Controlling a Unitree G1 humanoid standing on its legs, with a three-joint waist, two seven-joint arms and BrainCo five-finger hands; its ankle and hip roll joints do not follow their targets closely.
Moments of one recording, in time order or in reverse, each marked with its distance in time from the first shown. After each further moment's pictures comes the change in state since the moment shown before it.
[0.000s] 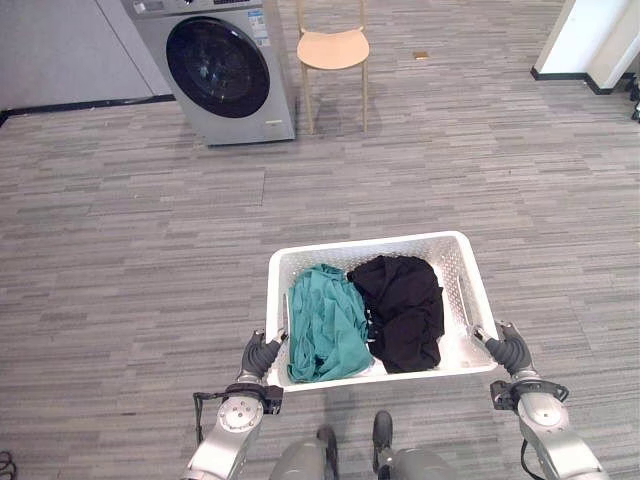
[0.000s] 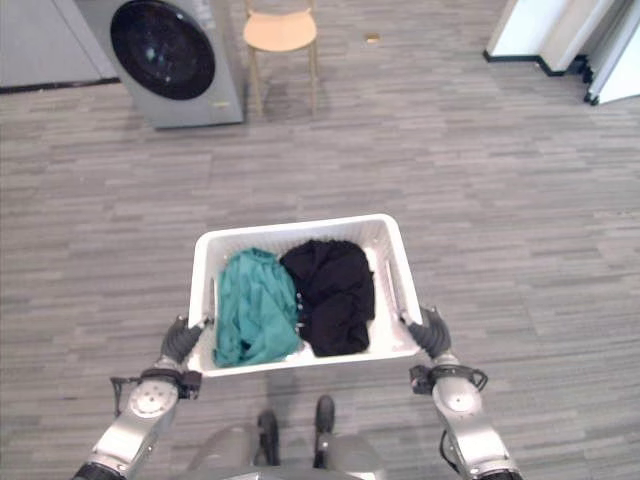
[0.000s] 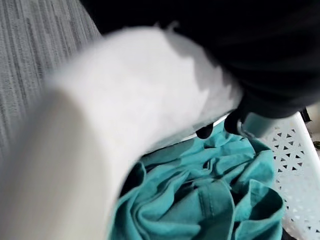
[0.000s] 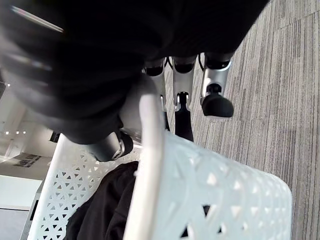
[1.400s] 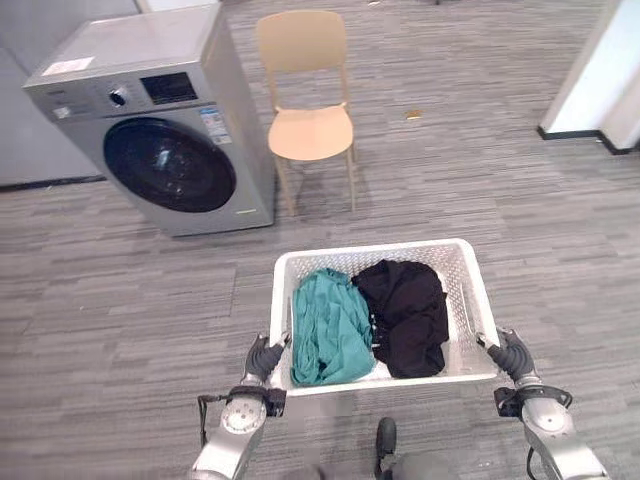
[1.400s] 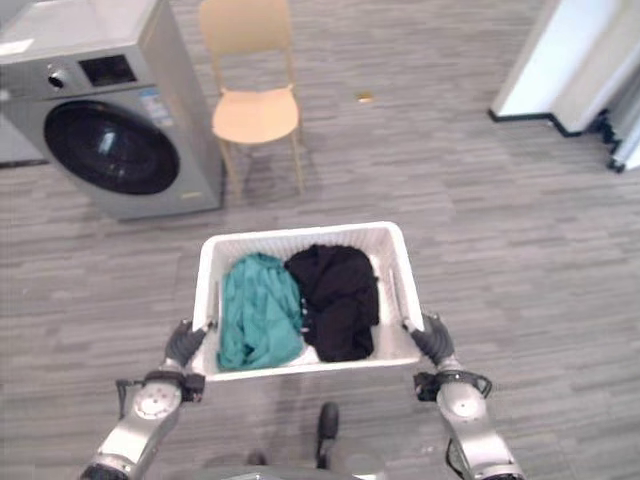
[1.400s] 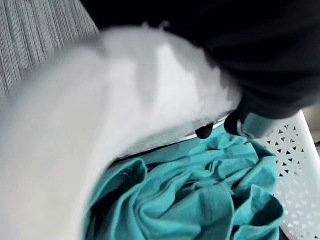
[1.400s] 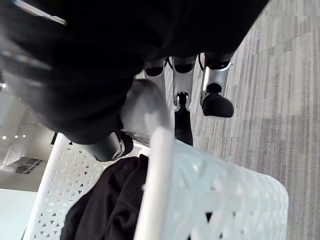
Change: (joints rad) left arm 0.002 -0.030 0.018 0.027 0.007 0.000 -0.022; right arm -0.010 -0.012 -0.009 0.016 -0.003 0.004 0.030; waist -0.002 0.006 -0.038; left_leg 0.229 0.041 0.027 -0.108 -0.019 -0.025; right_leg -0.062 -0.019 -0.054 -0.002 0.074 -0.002
